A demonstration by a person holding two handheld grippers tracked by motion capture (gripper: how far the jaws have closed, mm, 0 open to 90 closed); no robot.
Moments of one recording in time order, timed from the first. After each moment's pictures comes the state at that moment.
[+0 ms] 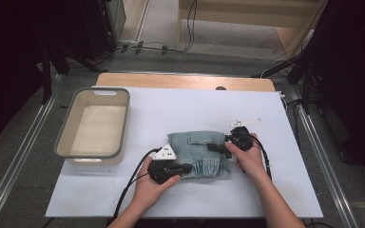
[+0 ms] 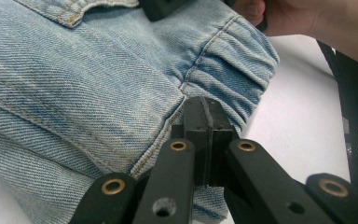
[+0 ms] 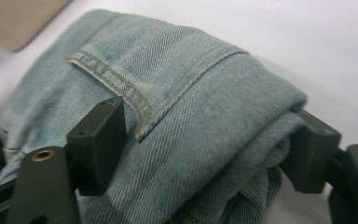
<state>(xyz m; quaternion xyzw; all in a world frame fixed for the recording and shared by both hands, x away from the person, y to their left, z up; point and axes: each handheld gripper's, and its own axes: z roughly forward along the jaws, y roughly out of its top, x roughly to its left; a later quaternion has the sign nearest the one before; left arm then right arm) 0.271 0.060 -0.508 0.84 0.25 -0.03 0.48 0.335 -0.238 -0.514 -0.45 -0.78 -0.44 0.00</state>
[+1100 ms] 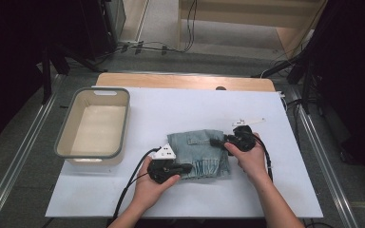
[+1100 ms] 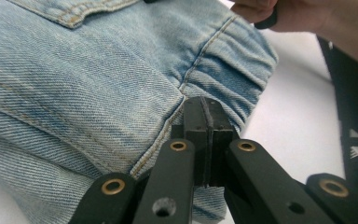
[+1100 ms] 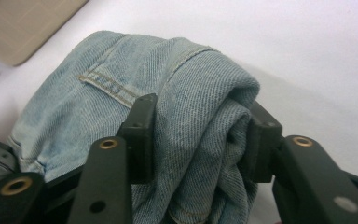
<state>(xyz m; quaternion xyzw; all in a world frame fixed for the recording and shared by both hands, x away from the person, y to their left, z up) 0.271 0.064 -0.504 0.83 0.26 -0.05 0.49 0.327 -0.238 -0.499 -0.46 -0.77 -0.44 -0.02</state>
